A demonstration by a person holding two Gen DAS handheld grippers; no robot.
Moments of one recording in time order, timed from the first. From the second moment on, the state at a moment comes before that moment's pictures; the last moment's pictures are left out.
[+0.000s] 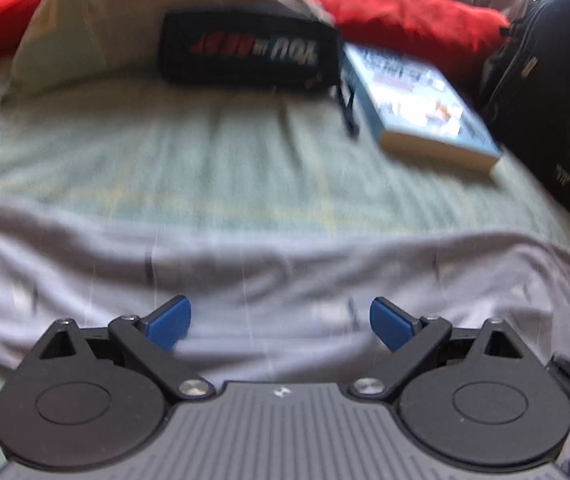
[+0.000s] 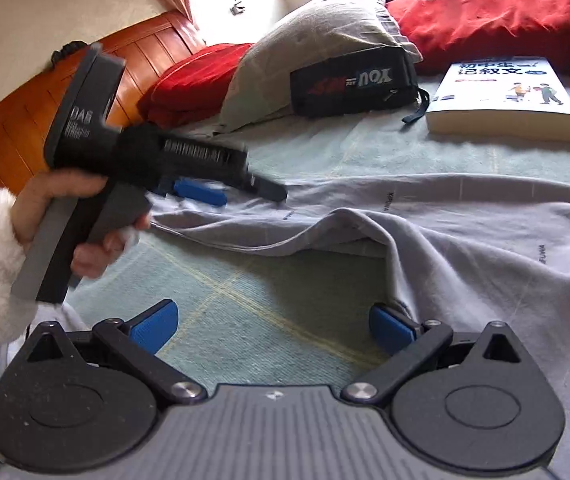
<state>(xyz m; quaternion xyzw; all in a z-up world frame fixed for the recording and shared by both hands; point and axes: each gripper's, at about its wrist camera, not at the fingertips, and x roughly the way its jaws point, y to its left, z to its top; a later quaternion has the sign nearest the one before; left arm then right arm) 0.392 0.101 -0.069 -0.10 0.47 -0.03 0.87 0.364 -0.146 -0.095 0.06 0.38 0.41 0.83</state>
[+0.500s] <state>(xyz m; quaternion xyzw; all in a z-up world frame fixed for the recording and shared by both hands) 0.391 0.110 -0.032 -0.13 0.45 -0.05 0.88 0.367 -0.148 -0.098 0.07 0.38 0.41 0.83</state>
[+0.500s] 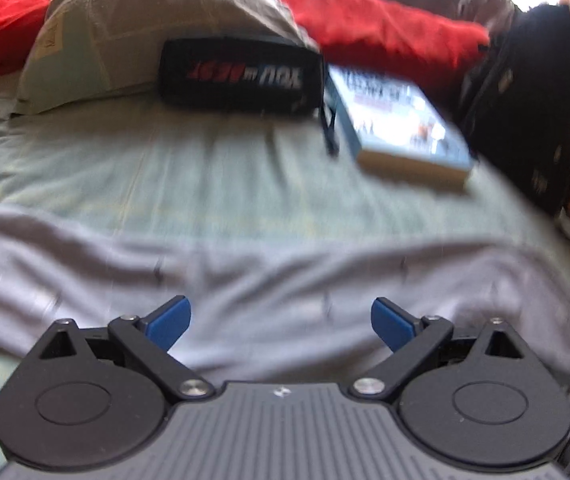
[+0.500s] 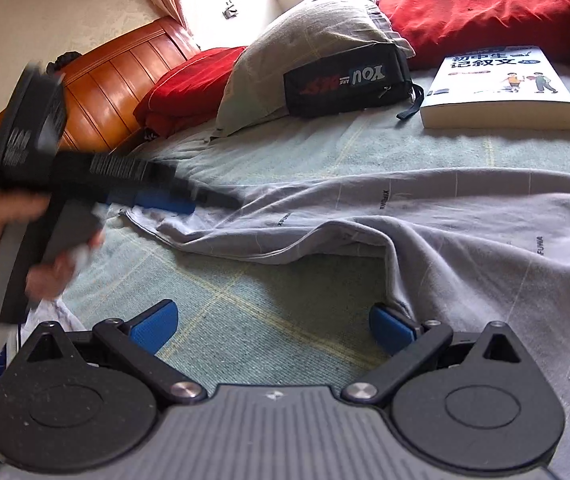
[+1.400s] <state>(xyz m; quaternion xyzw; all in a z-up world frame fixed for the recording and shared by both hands) 0.401 0.093 -0.060 -0.10 0.53 -0.04 0.84 0.355 -0.142 -0.090 0.03 0.41 0.41 0.81</state>
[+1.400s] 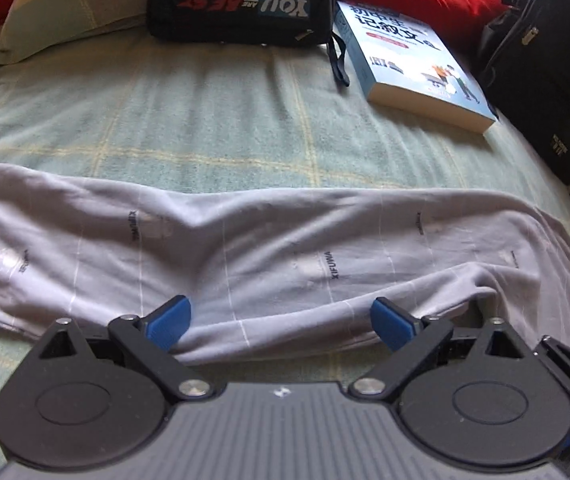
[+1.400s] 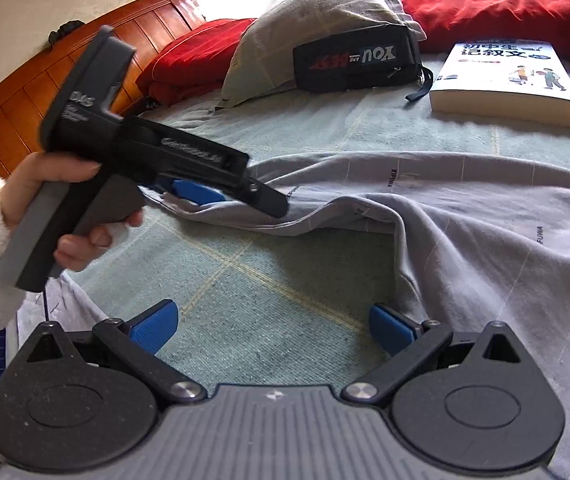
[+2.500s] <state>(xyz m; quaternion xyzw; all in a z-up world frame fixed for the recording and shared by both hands) 0.421 0.087 -0.047 -0.06 0.44 0.06 0.89 0.358 -0.139 -0.090 0.03 0.41 0.40 0.82</state>
